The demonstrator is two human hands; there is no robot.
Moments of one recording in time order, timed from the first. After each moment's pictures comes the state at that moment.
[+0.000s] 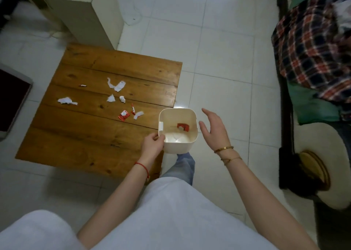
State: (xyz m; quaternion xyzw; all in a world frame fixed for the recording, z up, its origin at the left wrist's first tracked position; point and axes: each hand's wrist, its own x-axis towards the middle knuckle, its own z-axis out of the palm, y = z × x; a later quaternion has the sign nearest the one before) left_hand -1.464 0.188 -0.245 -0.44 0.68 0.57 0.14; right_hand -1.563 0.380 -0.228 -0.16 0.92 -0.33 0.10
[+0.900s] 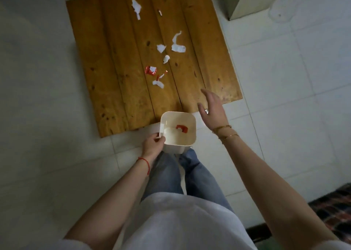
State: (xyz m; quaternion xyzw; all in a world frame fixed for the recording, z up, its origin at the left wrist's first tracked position) left_hand -1.608 0.301 -0.319 -0.76 0.37 0.53 -0.06; right_hand -1.829 0.236 -0.300 -0.62 0.71 -0.16 0.28
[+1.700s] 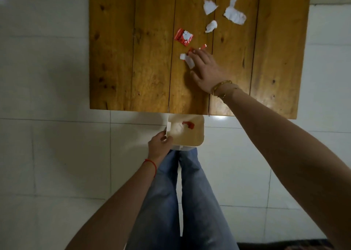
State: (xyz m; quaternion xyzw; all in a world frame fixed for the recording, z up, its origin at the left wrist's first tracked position) left_hand -1.610 0.324 -0.474 -0.80 0.22 0.54 -0.13; right_hand -1.749 0.081 -0.457 -0.83 0.47 0.04 0.29
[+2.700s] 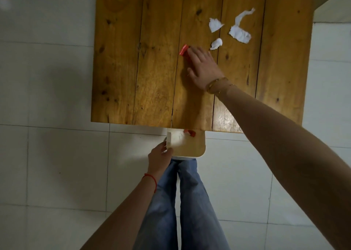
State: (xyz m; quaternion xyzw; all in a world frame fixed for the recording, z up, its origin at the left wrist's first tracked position) left_hand -1.602 0.313 -0.489 -0.81 0.26 0.52 -0.11; right_hand -1.712 0.031 -0.468 -0.84 0.47 0.07 0.25
